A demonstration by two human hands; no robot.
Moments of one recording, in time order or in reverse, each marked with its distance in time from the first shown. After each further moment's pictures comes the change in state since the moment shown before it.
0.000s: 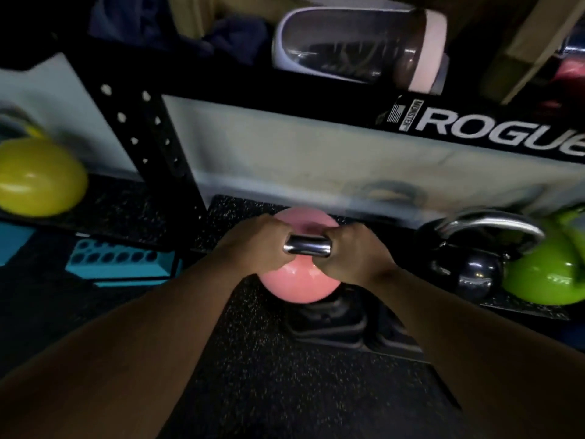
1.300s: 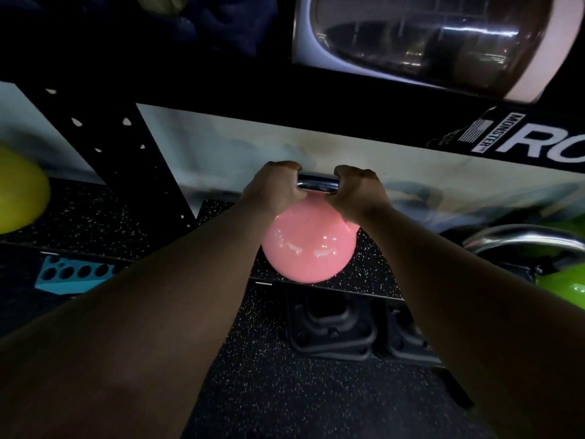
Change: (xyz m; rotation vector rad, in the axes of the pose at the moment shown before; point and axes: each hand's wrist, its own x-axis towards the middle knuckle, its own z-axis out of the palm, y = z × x) left_hand 0.162 -0.059 -0.003 -0.145 0.196 -0.053; right_hand 0.148 0.044 0.019 0.034 0.056 0.300
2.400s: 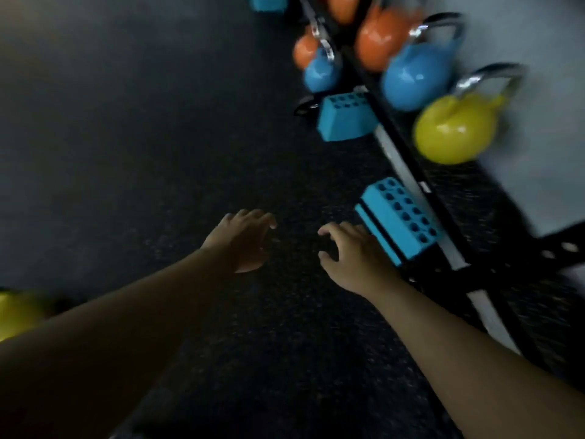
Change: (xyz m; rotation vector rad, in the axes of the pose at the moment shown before) left_hand -0.692 -0.261 -0.104 0.033 0.110 -1.026; right_hand -0.361 -0.463 0.200 -0.016 -0.607 -1.236
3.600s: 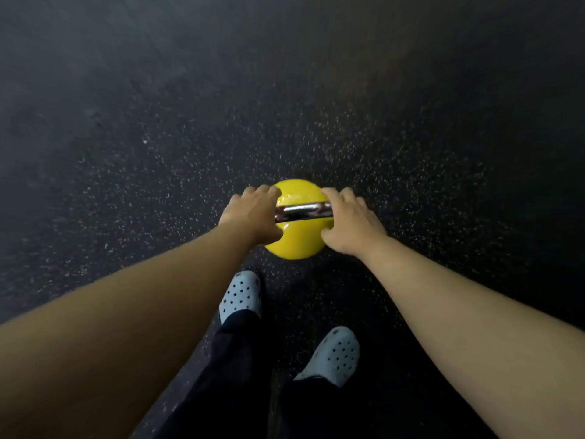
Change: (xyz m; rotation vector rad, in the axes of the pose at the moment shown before) left_hand -0.327 -0.672 0.209 -0.620 0.032 -1.181; right_hand 0.291 -0.656 0.536 -0.457 -0.826 -0.787
